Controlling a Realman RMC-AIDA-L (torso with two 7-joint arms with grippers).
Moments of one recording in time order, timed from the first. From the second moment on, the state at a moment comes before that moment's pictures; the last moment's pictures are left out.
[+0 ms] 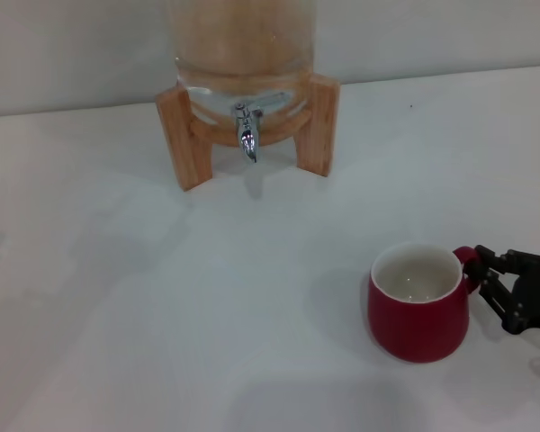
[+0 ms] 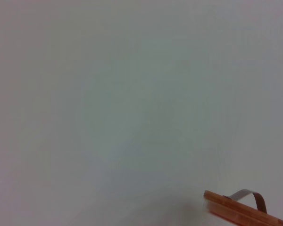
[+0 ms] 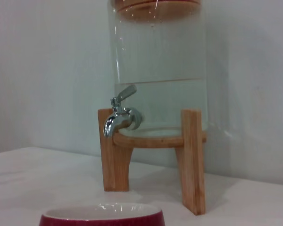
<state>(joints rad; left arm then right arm) -0.29 -2.04 0.36 0.78 -1.62 -1.68 1.55 0.22 2.01 -0.47 -0.16 1.49 1.51 -2.58</state>
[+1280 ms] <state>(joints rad) -0.28 -2.04 0.37 0.78 -1.62 -1.67 1.55 0.38 2.01 -0.48 -0.06 1.52 1.45 -2.63</state>
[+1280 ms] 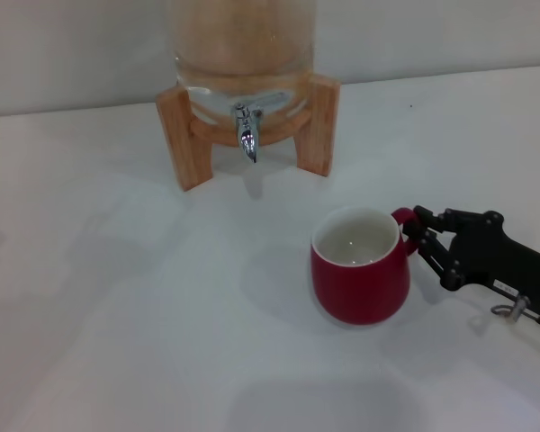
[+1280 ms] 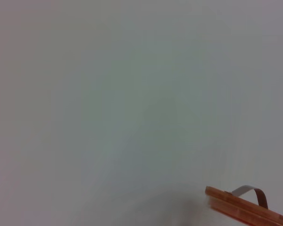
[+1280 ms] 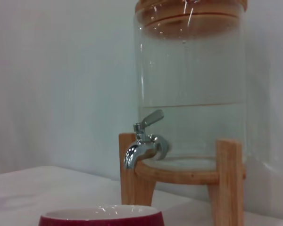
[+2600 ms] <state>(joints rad) -0.21 -2.04 0.35 0.77 -1.46 -1.49 1.54 0.50 2.03 -0.47 -0.04 1.53 1.30 -2.65</state>
